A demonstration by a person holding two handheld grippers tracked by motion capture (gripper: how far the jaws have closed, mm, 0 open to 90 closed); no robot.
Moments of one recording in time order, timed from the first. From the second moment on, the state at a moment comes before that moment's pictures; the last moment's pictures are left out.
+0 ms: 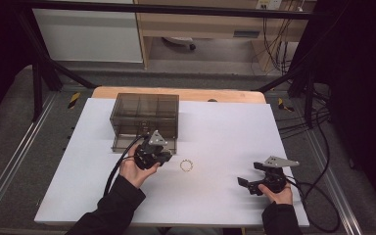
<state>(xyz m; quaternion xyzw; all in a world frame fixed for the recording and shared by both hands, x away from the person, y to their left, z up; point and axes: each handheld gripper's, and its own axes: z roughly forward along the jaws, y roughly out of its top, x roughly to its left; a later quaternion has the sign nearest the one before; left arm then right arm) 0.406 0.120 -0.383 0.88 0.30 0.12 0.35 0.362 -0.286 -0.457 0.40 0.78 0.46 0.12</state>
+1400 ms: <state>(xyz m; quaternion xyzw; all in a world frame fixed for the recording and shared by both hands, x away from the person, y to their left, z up) 0.450 0.141 -0.380 0.86 0.36 0.14 0.34 0.362 -0.286 -0.457 0.40 0.78 0.46 0.12</state>
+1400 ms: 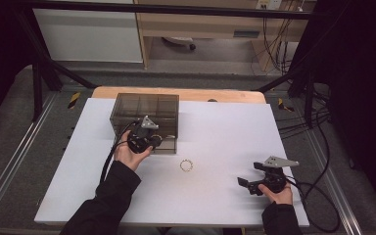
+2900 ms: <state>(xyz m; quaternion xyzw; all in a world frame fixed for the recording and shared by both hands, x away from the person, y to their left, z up) 0.476 0.116 -0.426 0.87 0.36 0.13 0.32 0.362 -0.287 -0.457 0.40 0.78 0.46 0.12</state>
